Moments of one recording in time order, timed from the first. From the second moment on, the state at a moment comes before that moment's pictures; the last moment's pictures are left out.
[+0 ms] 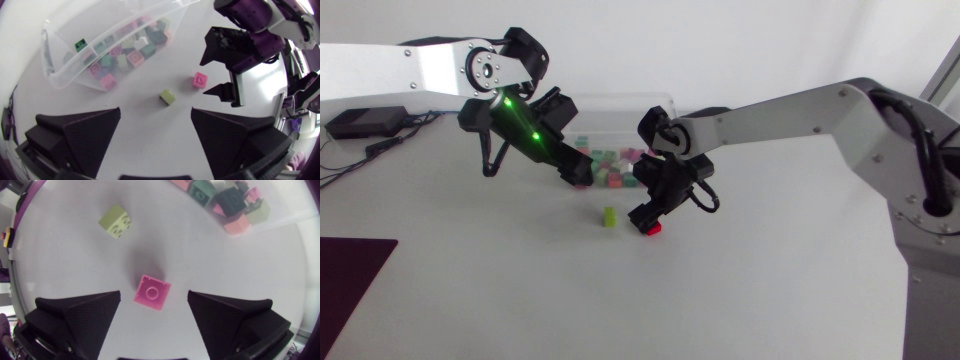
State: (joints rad) left arm -0.34 1.84 1.49 -0.78 0.22 0.33; right arm 0.55 2.18 1.57 -0.72 -0.10 -0.23
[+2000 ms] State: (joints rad) left arm -0.40 2.35 1.79 -0.95 0.28 0.99; right arm 0.42 1.74 1.51 -0.82 -0.23 -0.35
